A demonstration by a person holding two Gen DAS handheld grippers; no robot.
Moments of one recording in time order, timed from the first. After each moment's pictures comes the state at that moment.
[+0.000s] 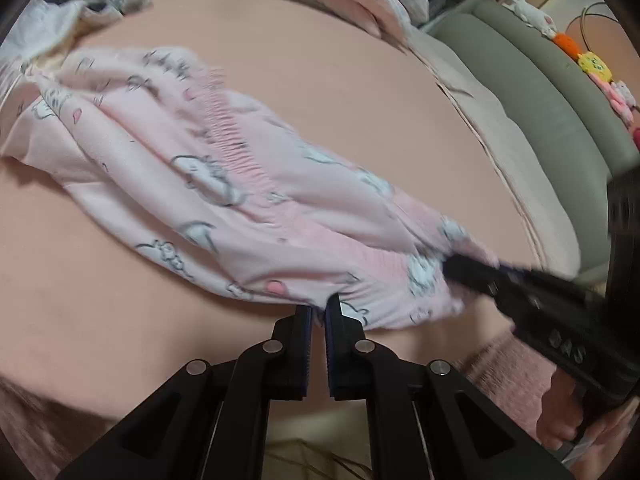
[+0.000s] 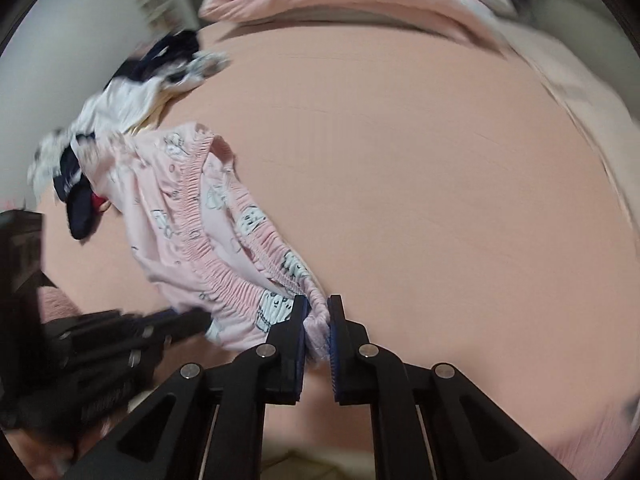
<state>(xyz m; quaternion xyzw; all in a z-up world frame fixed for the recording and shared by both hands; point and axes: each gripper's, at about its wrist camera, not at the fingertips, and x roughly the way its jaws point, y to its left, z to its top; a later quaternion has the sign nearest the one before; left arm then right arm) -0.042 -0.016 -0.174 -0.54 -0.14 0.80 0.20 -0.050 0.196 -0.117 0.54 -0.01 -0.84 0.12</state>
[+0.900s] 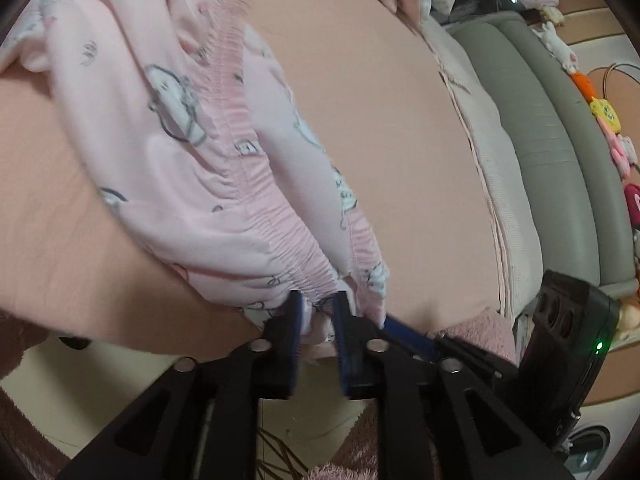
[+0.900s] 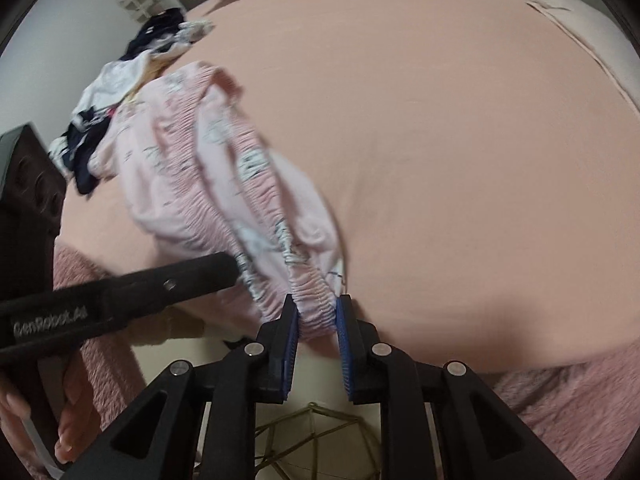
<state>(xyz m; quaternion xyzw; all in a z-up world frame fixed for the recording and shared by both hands) -0.034 0.017 -0.184 -0.58 -0.26 0.75 0.20 -0.002 0.228 -0.172 0.59 -0.06 -0.79 0.15</state>
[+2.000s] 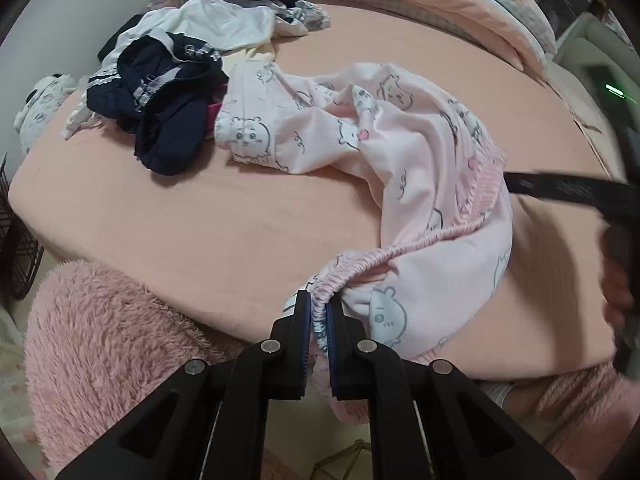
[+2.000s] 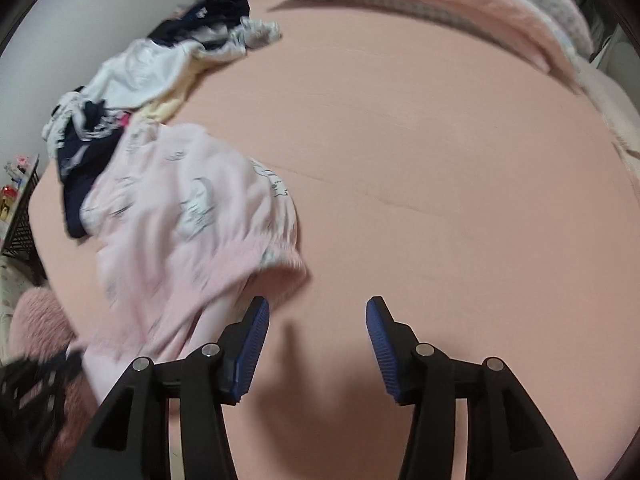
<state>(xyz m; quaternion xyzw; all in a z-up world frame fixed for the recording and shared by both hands) -0.037 -0.083 -0.148 -0.53 -0.06 0.84 -0.07 -0.142 0.128 -0.155 0.56 0.06 -0.80 0.20</state>
